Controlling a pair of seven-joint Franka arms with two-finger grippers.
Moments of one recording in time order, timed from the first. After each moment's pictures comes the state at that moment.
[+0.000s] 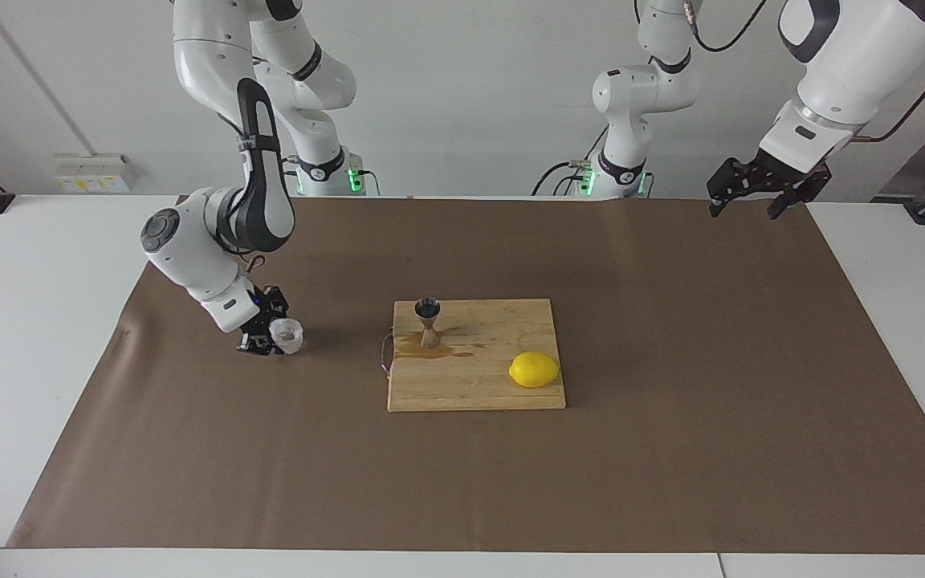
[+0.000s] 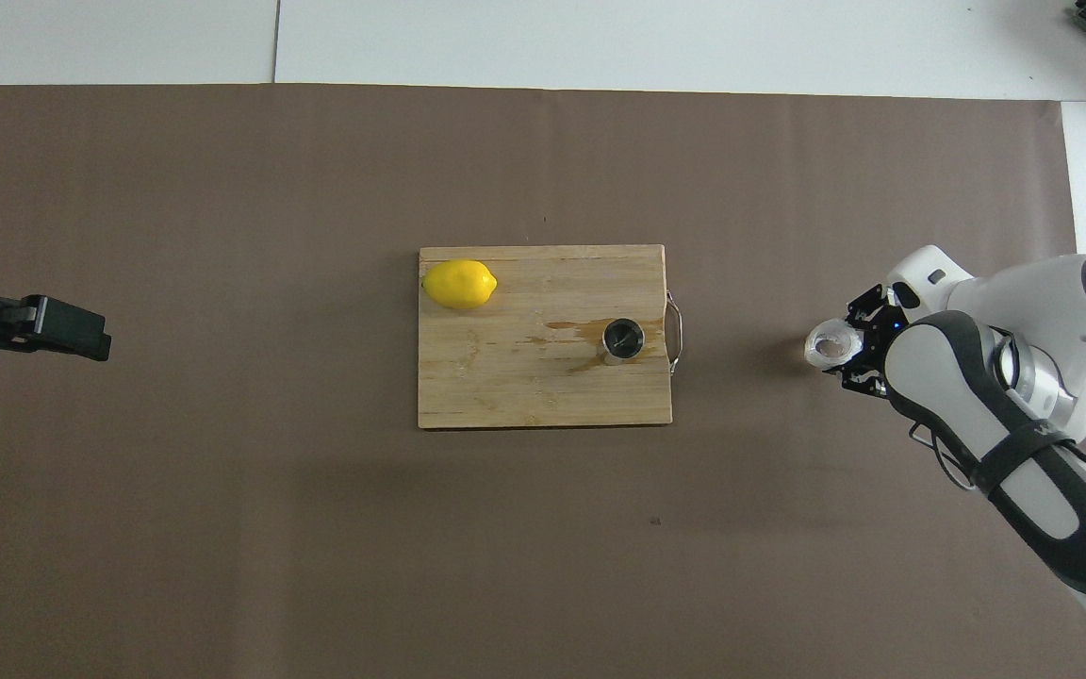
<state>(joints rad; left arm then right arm) 0.06 -0.05 -0.13 -1.63 -0.03 1.50 0.02 -0.08 0.24 0.00 -2.14 0.35 2.33 -1.69</state>
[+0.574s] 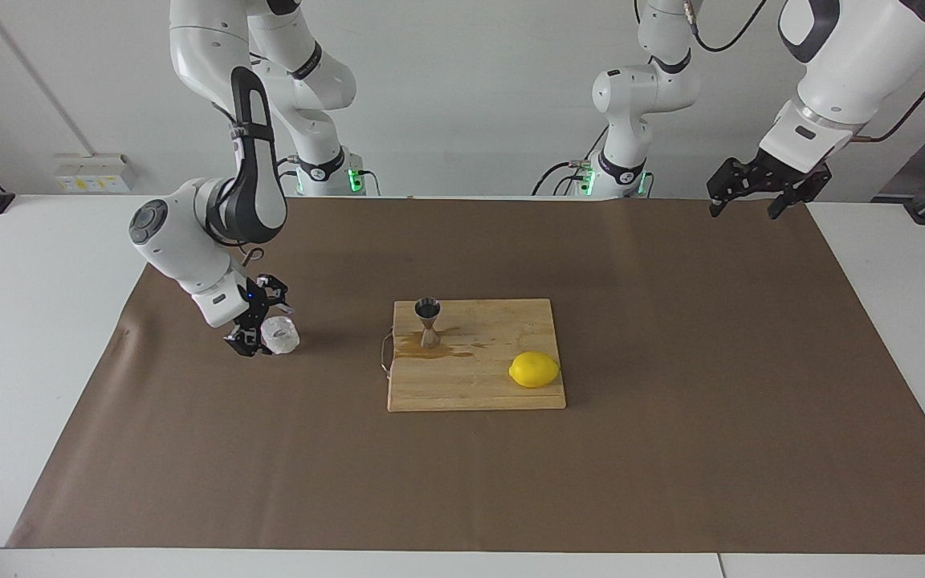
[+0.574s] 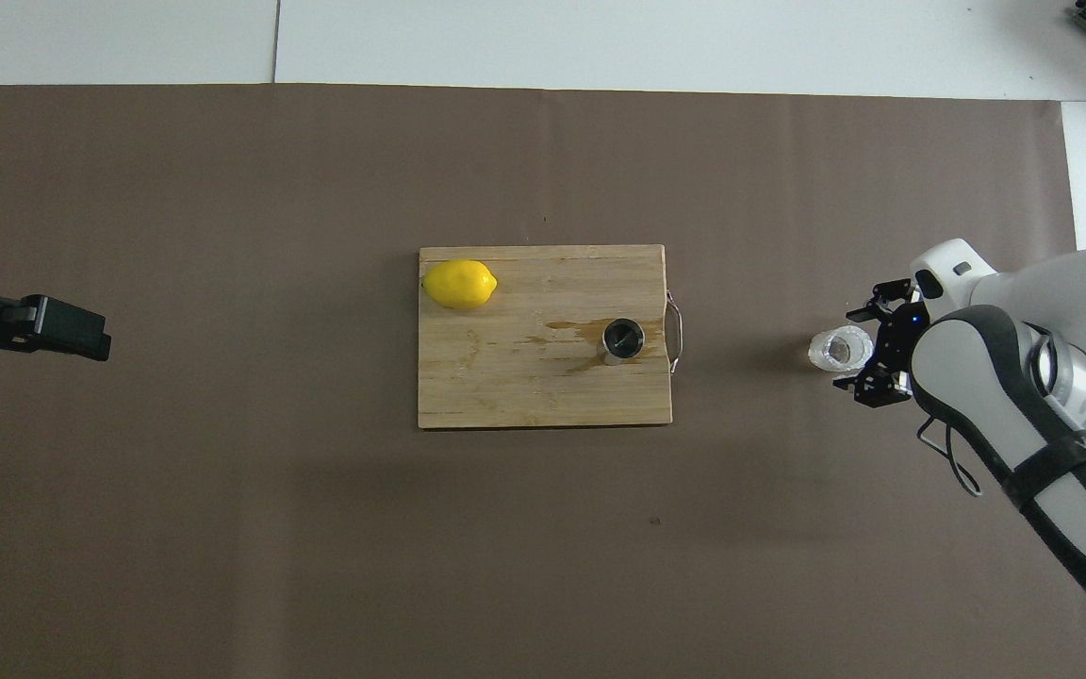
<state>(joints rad) 0.06 -0.05 -0.13 -1.63 -0.03 1.50 0.02 -0.08 0.16 0.00 -2.12 0.34 2.20 -1.48</state>
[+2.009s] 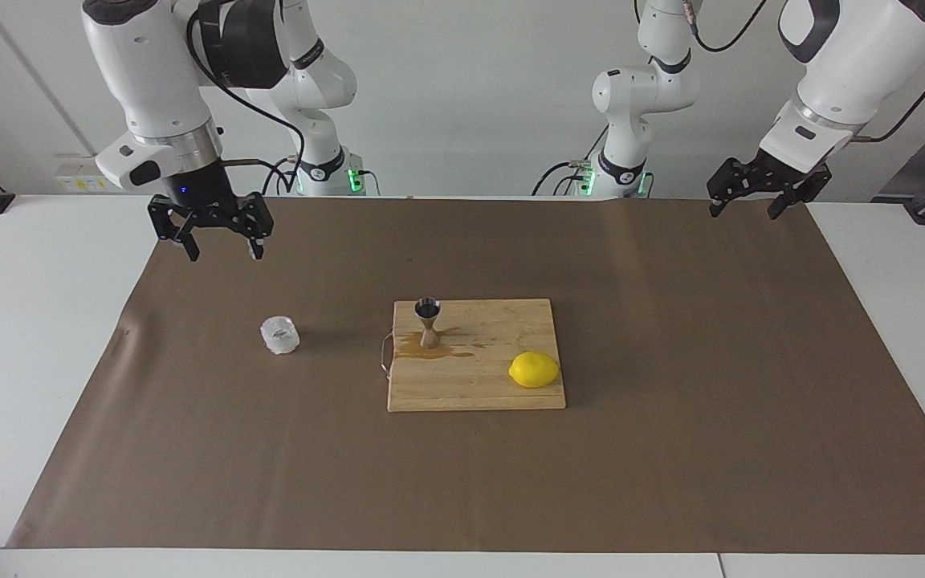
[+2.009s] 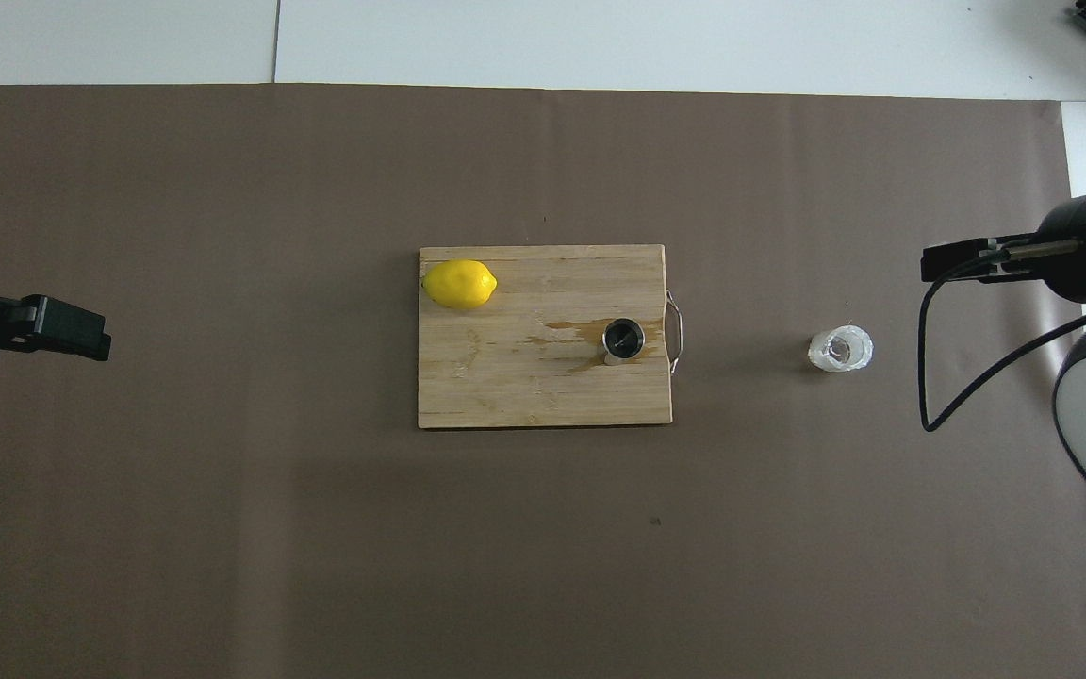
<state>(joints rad) 0.06 -0.05 -0.13 -1.63 -0.03 1.50 0.02 0.01 -0.03 0.03 -1.71 -0.03 1.83 0.05</state>
